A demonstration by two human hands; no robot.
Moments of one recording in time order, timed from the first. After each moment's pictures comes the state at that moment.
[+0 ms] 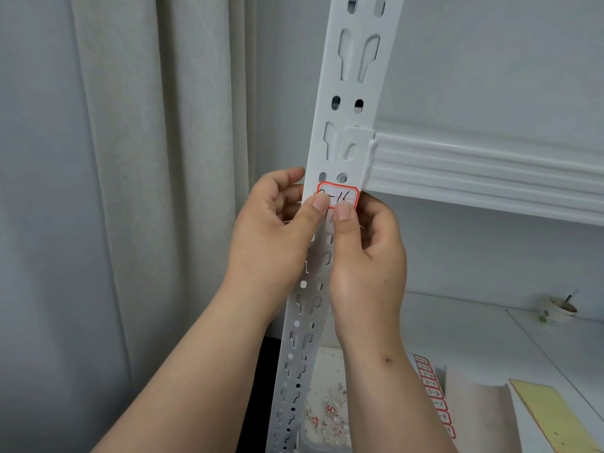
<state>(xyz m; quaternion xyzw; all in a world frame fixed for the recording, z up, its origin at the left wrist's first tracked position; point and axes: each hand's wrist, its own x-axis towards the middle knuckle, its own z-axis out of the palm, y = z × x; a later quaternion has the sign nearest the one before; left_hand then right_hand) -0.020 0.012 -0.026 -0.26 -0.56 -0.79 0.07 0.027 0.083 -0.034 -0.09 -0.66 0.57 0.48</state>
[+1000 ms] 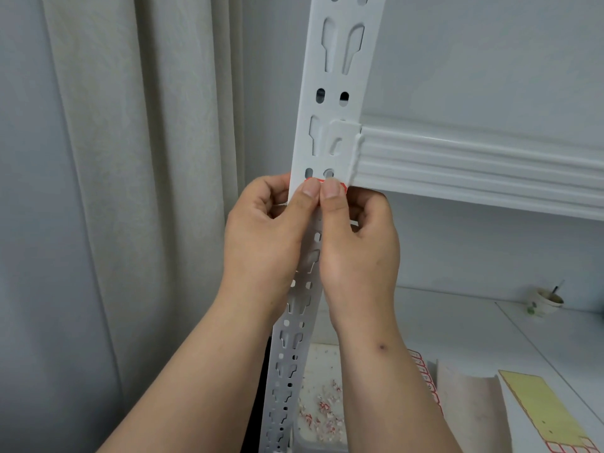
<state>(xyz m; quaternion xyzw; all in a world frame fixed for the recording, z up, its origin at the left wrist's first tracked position) -0.016 0.024 -0.026 -0.22 -0.51 -0.83 0.06 0.027 0.087 -0.019 -0.10 -0.68 0.56 0.46</state>
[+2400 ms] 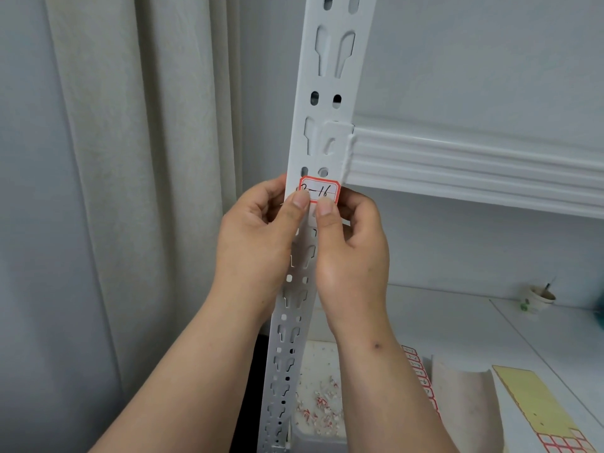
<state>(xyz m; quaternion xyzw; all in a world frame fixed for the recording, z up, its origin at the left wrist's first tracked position) -0.014 0.017 -0.032 -0.23 -0.52 -0.82 0.06 0.030 0.089 -0.031 -0.08 -0.69 0.57 0.44</state>
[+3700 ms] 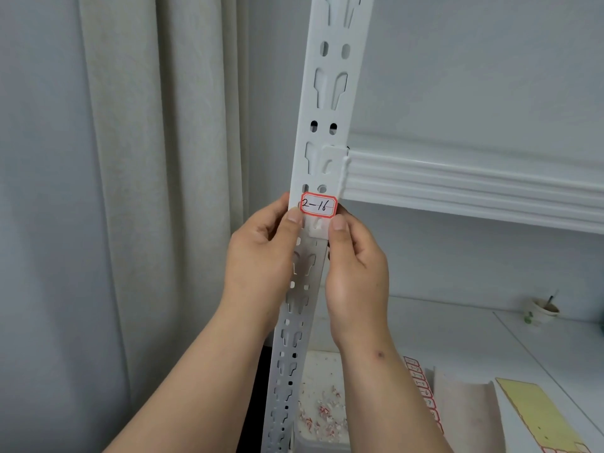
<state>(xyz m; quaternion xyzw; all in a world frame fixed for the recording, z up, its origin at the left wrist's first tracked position) -0.002 0.011 -0.033 -0.22 -0.56 -0.80 0.06 0.040 0.090 -0.036 -0.08 -0.68 0.60 0.42</state>
